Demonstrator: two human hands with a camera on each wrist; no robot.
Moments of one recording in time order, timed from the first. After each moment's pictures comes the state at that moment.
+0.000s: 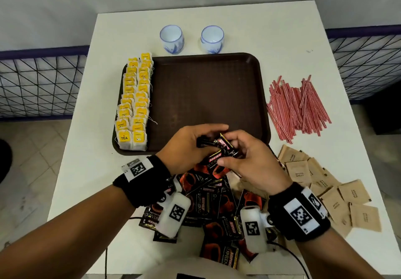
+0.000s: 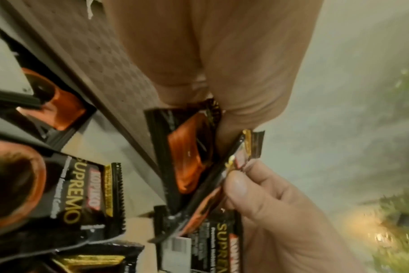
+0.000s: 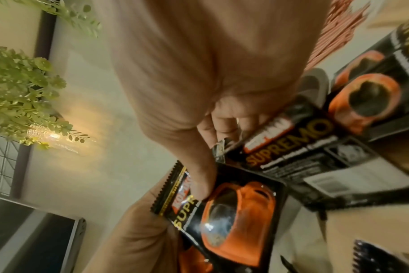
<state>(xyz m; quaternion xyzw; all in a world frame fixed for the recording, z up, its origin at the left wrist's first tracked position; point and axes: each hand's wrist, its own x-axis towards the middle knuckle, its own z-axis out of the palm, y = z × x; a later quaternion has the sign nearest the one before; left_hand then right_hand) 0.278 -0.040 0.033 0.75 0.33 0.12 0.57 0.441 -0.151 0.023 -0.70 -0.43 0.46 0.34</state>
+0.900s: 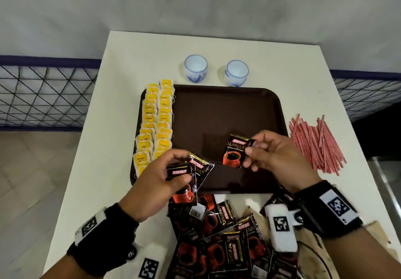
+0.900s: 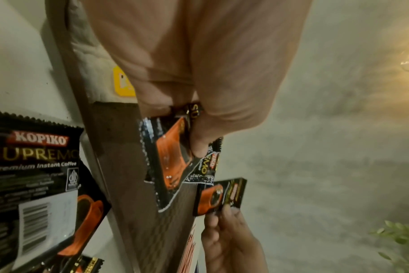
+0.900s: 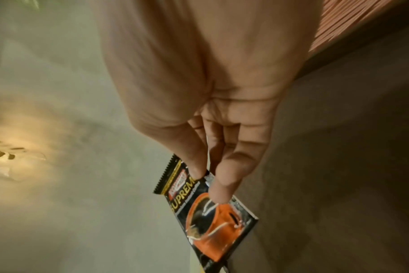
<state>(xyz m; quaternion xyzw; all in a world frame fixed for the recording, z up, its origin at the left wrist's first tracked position) 0.166 0.024 0.034 0.62 0.43 0.16 0.64 0.436 -0.050 0.053 -0.67 -0.31 0.50 0.46</state>
